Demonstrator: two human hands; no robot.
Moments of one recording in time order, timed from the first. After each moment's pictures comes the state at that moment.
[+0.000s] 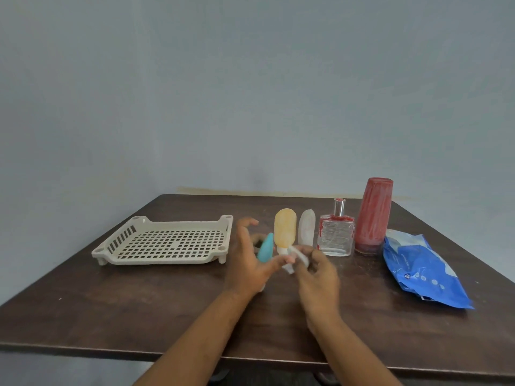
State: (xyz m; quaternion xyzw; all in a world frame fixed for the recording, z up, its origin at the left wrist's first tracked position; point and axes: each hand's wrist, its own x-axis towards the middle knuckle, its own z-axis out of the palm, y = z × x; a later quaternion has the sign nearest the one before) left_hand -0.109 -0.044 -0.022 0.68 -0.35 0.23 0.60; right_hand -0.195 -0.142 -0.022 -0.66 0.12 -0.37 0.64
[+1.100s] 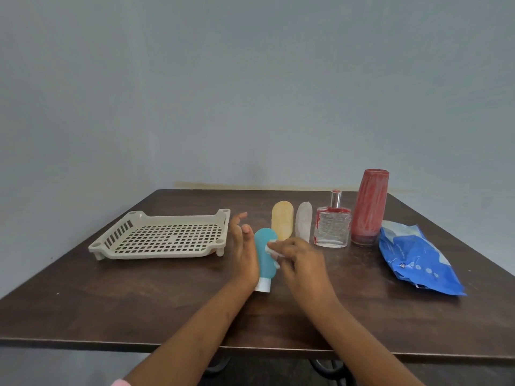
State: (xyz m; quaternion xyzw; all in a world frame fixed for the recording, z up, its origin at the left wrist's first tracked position) left_hand -0.114 -0.055 -0.022 0.66 -0.20 0.16 0.70; right_hand -0.202 -0.144 -0.006 -0.87 -0.04 -0.37 0.32
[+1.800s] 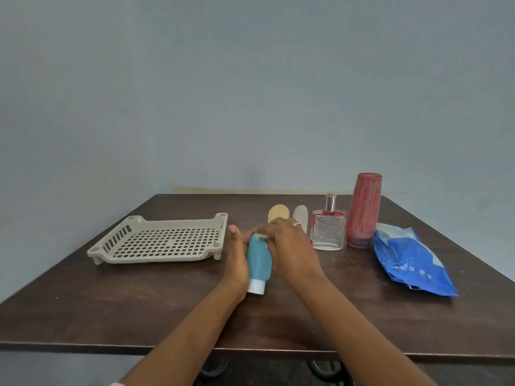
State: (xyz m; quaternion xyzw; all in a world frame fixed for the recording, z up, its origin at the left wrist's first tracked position) left_hand -0.116 -0.052 -0.018 0.55 -0.20 -0.08 0.81; right_hand -0.177 -0.143 0.027 -0.92 -0.03 -0.34 0.17
